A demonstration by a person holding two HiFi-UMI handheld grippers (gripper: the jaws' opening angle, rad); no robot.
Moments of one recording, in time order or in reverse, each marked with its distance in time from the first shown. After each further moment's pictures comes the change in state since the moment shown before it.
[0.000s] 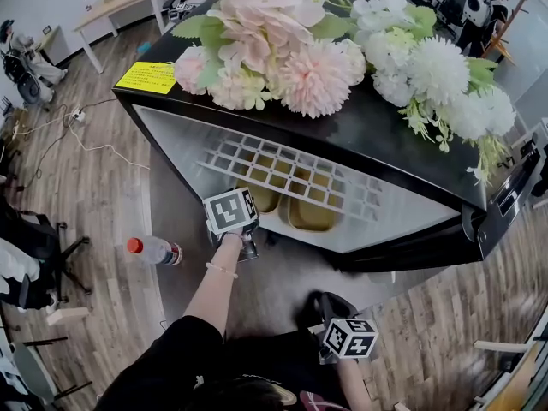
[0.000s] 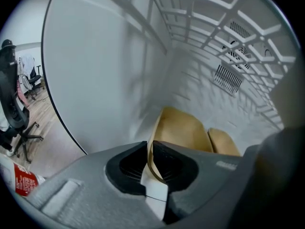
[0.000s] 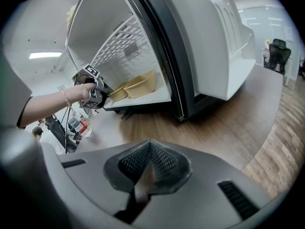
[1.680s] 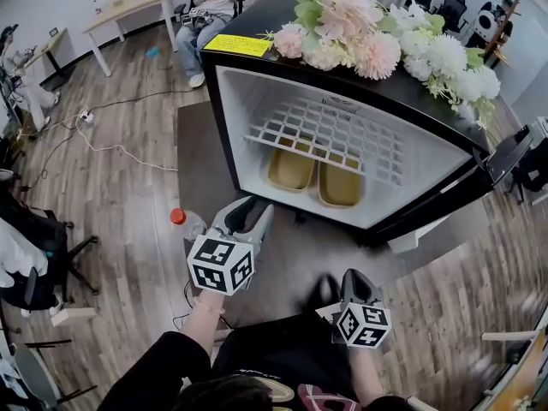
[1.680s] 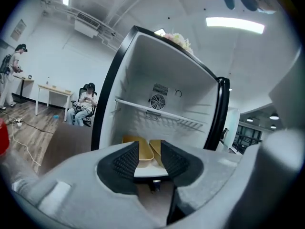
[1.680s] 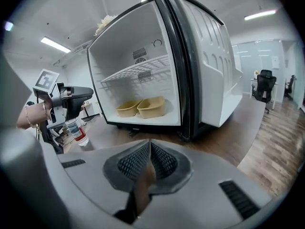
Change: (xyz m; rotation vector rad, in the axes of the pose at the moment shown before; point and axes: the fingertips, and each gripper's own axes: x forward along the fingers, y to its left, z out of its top) left arm -0.191 -0.010 -0.012 0.318 -0.404 -0.562; right arm -0.041 0.054 0.020 -0.122 -0.286 -0.153
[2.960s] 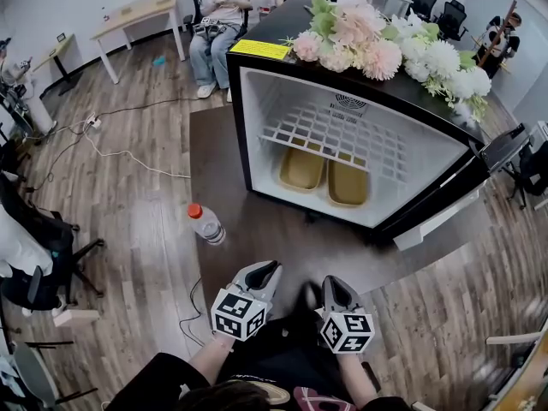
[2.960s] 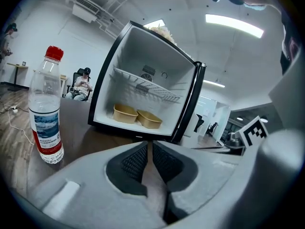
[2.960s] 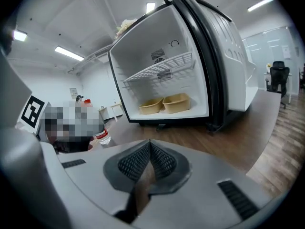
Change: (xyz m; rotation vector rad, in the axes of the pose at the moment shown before) left arm -0.077 -0.055 -0.126 -0.033 0.131 -0.087; right arm -0.010 0.077 -0.029 -0.011 -0.054 0.161
